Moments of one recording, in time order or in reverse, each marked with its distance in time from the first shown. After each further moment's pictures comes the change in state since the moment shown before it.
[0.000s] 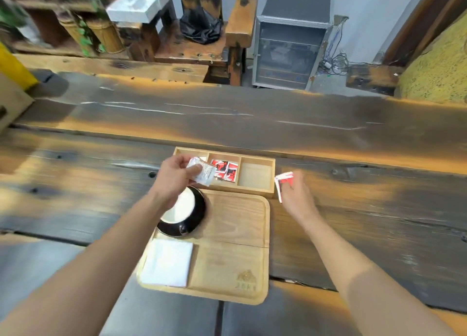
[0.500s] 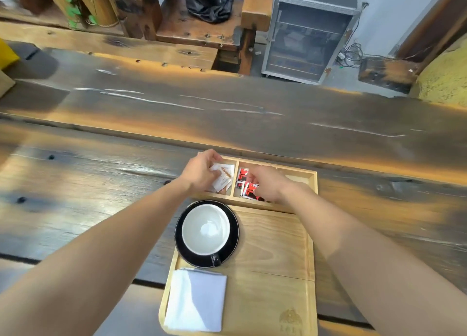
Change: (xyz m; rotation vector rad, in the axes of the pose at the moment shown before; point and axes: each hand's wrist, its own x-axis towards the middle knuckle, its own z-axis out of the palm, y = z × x) left_hand 0.136 -0.037 -0.041 0.733 -0.201 0.141; right_hand 0.106 -0.096 0.135 -0.642 -0.552 -0.169
